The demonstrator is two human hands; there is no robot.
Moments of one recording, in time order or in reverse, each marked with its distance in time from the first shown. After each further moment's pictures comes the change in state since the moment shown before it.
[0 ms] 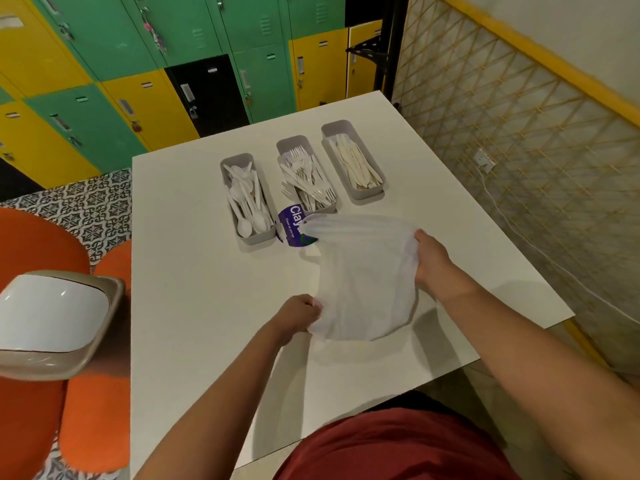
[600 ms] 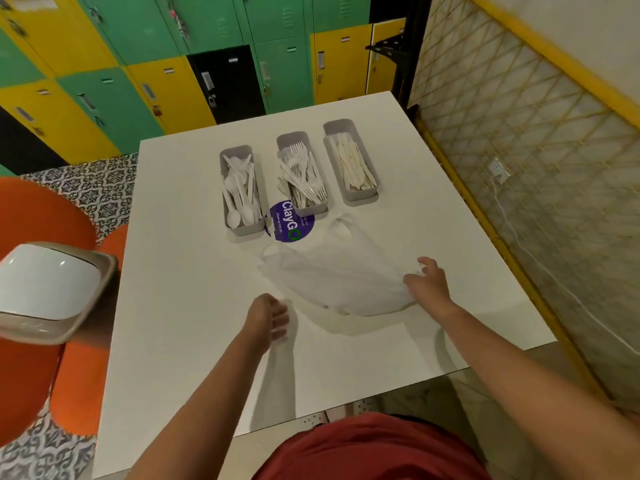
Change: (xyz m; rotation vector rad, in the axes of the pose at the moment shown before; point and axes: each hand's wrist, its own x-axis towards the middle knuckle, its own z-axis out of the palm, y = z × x) left_hand -0.013 -0.011 0.022 -0.716 0.245 -0.307; right_hand 0.023 0.009 -0.077 -0.897 0.006 -0.262
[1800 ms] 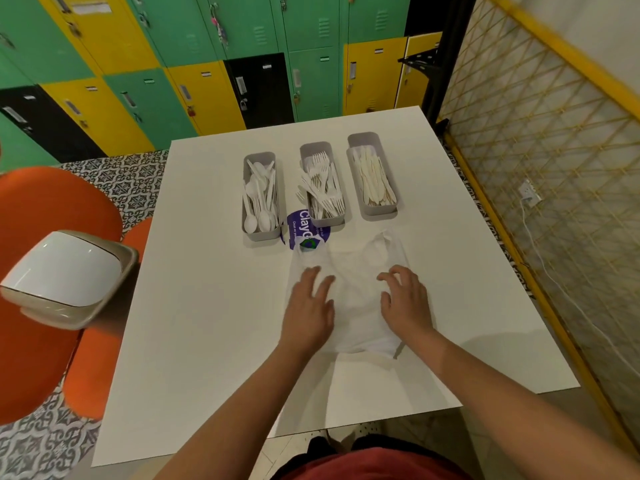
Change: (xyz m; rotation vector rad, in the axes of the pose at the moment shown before) left_hand -0.004 -0.010 0.054 1.108 0.369 1.260; right_hand -0.013 -0.012 0.041 -0.657 0.033 -0.718
